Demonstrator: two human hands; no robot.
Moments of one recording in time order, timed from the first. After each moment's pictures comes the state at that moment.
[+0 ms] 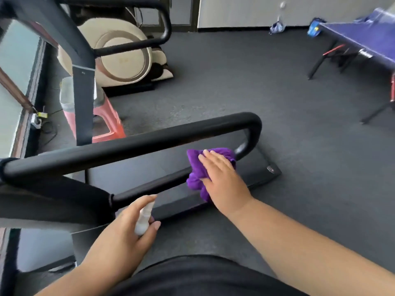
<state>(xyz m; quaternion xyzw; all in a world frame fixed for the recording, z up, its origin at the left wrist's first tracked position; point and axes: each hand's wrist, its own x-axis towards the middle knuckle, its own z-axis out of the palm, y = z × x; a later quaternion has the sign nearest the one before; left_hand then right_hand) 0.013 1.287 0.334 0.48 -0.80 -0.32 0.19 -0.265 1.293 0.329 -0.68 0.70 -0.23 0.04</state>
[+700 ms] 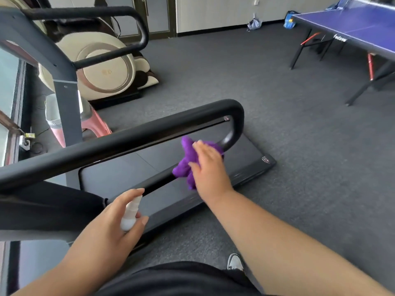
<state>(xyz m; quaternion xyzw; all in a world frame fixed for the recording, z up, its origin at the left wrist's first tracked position) 0.025 1.279 0.349 0.46 -0.82 -0.30 0.16 -0.250 1.282 0.303 -0.52 0.77 -0.37 0.10</state>
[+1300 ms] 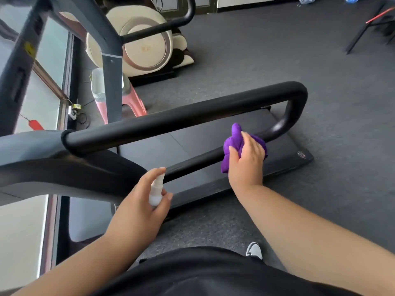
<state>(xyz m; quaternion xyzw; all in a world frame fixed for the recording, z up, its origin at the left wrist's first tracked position) 0.059 1.274 0.327 0.51 -0.76 -0.34 0.22 -0.216 1.269 0.279 -0.41 0.81 -0.42 0.07</state>
